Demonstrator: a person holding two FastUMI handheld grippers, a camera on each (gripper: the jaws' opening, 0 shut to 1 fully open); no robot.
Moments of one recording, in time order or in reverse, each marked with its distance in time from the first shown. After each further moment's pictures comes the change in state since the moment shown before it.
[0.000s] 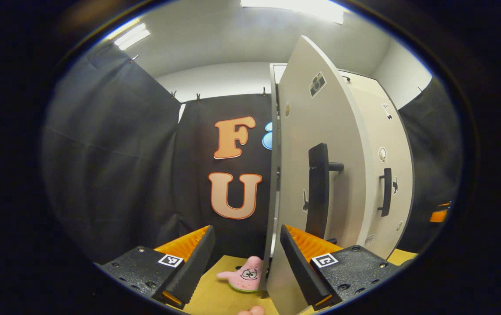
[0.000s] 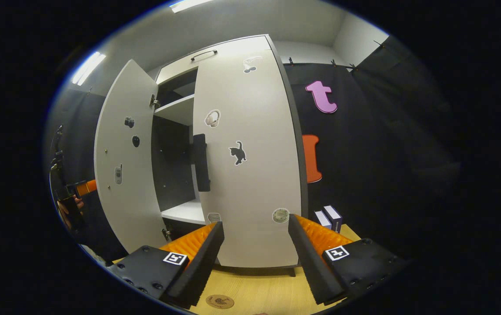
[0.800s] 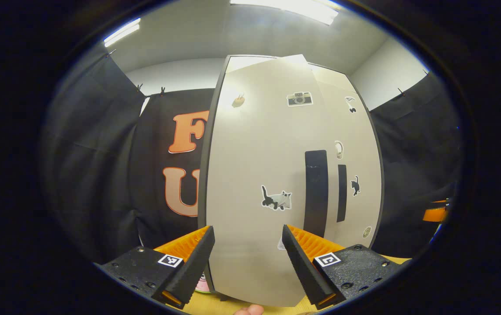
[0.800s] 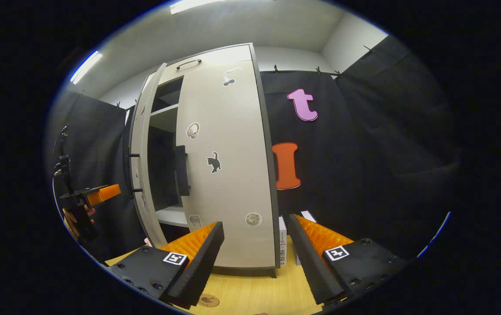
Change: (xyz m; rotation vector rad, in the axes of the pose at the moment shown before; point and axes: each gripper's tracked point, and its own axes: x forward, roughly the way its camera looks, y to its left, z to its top) left arm 0.032 -0.126 -0.024 -0.050 0.026 -0.193; right arm -0.029 -0.041 0.015 0.001 -0.041 -0.108
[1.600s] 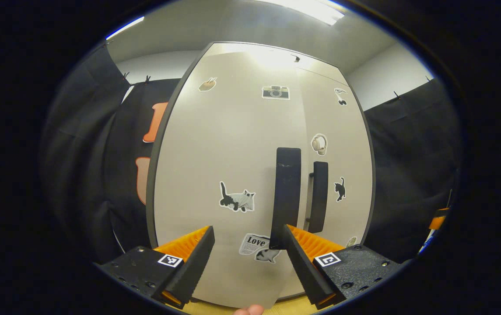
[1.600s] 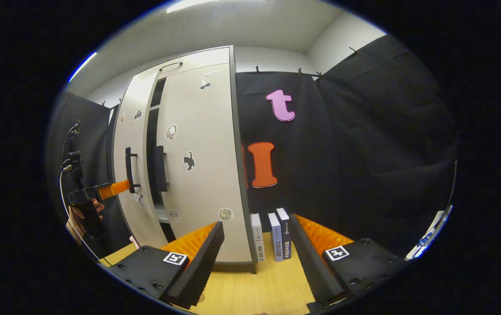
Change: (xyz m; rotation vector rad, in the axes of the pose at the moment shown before) left arm 0.032 -0.048 -0.005 -0.046 0.011 -0.075; right arm -0.036 -0.054 0.000 -0.006 -0.002 -0.130
